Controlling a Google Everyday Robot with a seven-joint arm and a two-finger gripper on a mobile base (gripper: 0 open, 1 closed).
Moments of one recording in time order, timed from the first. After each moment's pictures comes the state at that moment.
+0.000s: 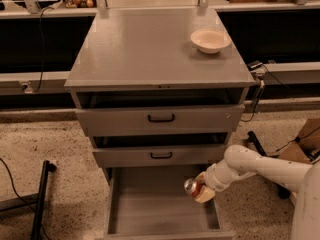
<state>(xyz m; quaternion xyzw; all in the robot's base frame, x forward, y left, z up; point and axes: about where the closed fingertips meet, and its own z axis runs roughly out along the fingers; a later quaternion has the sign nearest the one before) 0.527 -0.169 0.380 -0.64 0.72 0.18 0.17</state>
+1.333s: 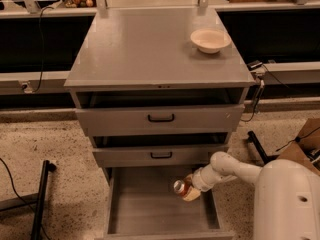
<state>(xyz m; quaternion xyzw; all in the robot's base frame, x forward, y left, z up) 0.578 -0.132 0.269 -0.65 0.71 0.20 0.21</state>
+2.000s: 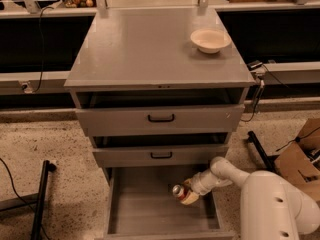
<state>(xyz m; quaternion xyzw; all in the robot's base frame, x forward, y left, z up) 0.586 -0.131 0.204 -0.65 0.68 0.24 0.22</state>
